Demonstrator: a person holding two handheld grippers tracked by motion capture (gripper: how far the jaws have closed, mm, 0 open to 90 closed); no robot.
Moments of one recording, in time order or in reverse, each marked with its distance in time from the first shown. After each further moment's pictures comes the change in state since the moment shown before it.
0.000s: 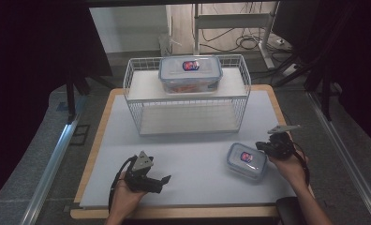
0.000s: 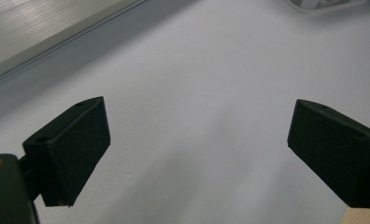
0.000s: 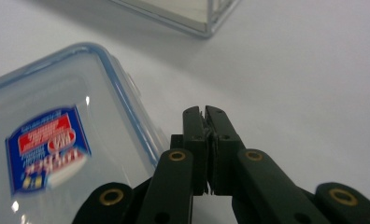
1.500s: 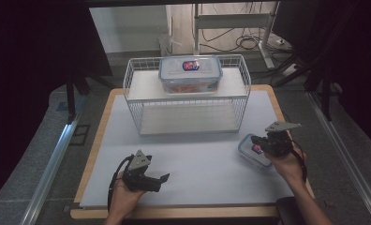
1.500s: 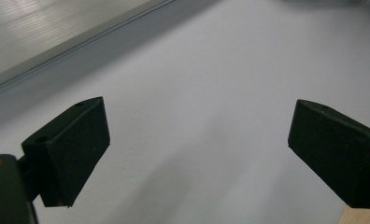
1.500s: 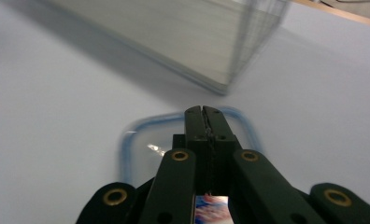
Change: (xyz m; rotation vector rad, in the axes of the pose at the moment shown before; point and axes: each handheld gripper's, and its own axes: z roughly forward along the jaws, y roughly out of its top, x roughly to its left) left arm 0.004 0.000 -0.004 -0.035 -0.011 -0.024; right arm 0.020 0.023 -0.014 -0.131 -0.004 -0.088
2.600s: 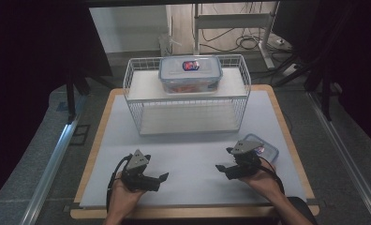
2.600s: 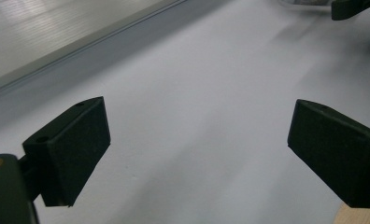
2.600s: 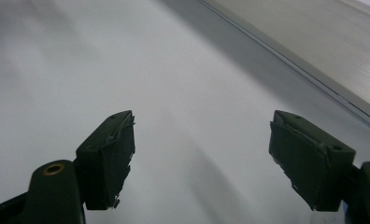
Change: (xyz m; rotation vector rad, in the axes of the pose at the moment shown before) left arm 0.001 0.001 -0.005 -0.011 0.007 -0.022; right arm 0.100 -0.005 0.036 0.013 0.208 -0.225
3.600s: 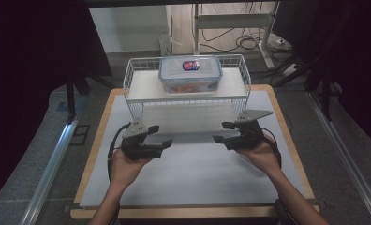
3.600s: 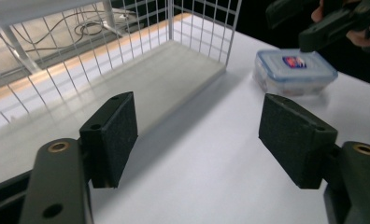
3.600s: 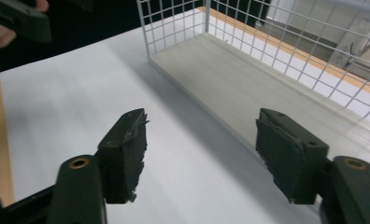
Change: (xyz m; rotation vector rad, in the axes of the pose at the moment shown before) left arm 0.016 0.083 -0.017 -0.159 -0.039 0.051; right arm -0.032 0.076 -0.030 -0.166 0.057 0.058
